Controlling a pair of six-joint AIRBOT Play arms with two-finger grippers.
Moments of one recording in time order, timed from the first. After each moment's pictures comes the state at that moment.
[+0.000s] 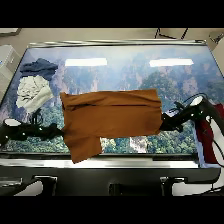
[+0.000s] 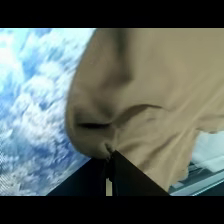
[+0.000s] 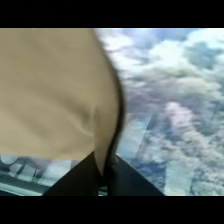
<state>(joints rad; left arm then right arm) 0.32 -1.24 0.67 0.81 -1.16 -1.20 -0.26 -1.58 1.10 -1.12 1.40 1.52</state>
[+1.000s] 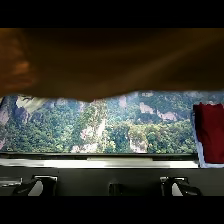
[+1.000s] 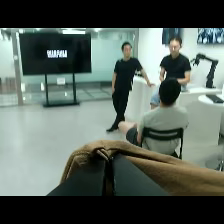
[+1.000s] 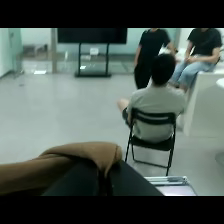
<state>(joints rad) 0.32 -0.79 2.07 0.85 -1.04 -1.35 -0.25 -0.80 2.03 -1.37 1.05 1.48</state>
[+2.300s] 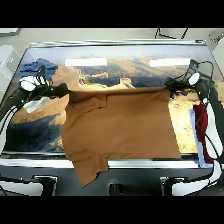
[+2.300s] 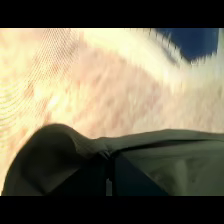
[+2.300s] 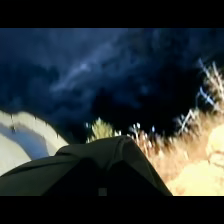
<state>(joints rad) 0.04 -1.64 1.34 0.83 -0.76 -1.33 -0.14 -1.69 1.50 -1.34 0.77 1.77</state>
